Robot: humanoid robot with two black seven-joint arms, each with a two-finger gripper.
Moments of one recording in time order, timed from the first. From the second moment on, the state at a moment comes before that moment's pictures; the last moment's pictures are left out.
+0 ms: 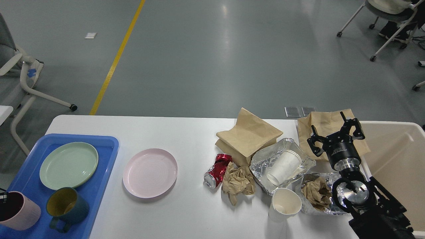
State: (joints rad) left arm -0.95 0.79 0.82 -0.40 0.63 -0.82 -0.34; right arm 0.38 -0.14 1.32 0.62 -0.30 0.40 0.28
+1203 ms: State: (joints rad) left arm -1.74 0.81 1.45 -0.99 0.33 -0.77 -0.20; right arm 0.37 -0.14 1.32 0.62 -0.30 0.40 0.28
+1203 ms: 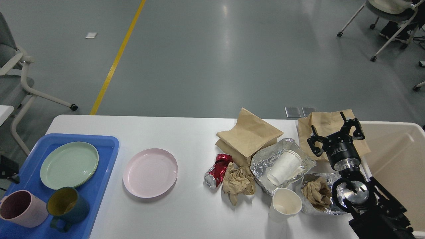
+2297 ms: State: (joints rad) left arm -2.59 0.18 1.59 -1.59 -0.24 -0.84 -0.18; right arm 0.38 -0.14 1.32 0.62 -0.30 0.40 0.28
